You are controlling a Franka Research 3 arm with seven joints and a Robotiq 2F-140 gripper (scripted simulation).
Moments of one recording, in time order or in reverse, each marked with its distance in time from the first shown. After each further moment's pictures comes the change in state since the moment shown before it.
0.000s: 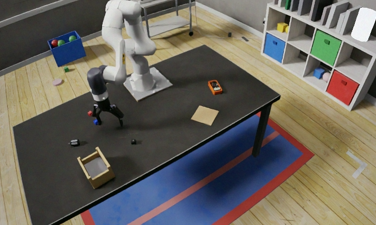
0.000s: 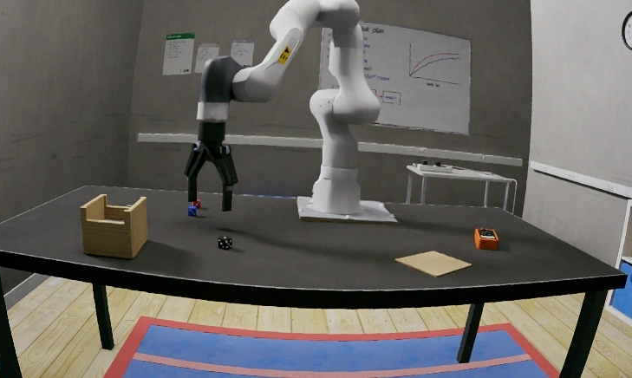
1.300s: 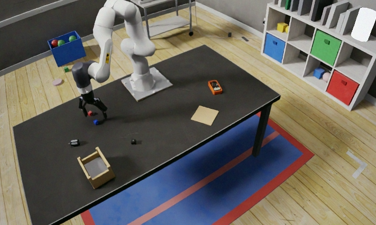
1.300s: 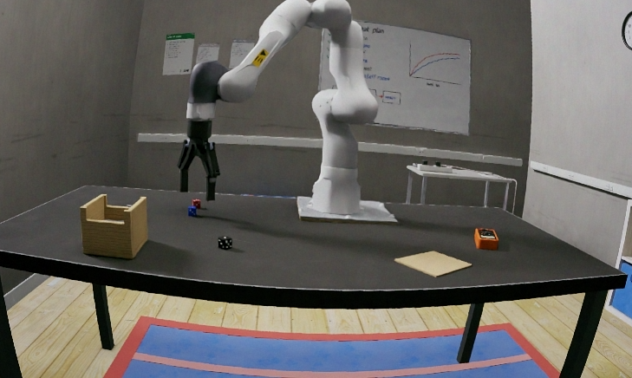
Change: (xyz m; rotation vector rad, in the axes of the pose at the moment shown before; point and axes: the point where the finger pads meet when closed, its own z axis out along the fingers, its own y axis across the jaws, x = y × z) arm 0.061 -0.127 -0.001 0.009 0.005 0.088
